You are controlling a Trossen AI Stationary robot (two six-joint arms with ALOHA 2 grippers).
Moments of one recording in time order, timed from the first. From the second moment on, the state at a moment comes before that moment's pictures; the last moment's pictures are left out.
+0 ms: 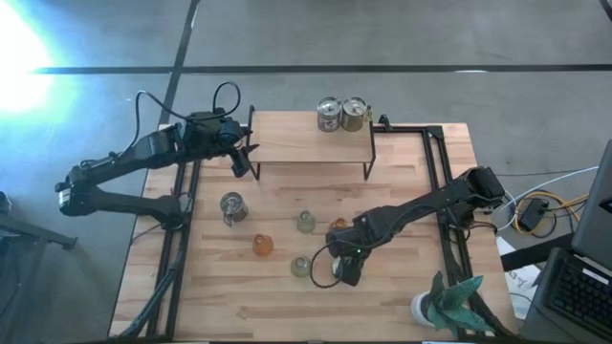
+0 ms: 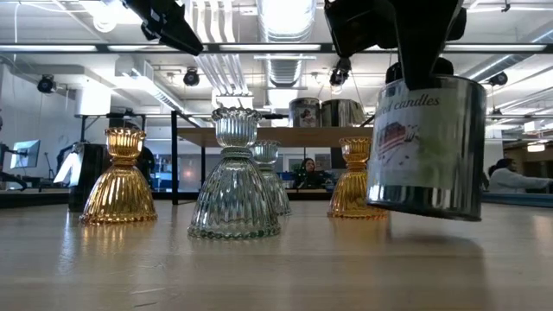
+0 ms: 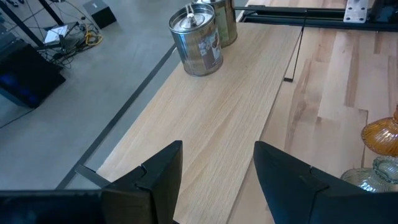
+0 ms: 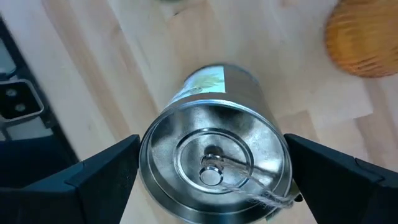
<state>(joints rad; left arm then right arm) 0.37 0.97 1.11 -0.62 -0.22 0.13 0.31 1.78 1.35 -0.85 -0.17 0.81</state>
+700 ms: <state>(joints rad) 0.37 0.97 1.11 -0.62 -0.22 0.13 0.31 1.77 1.35 -0.89 -0.13 0.80</state>
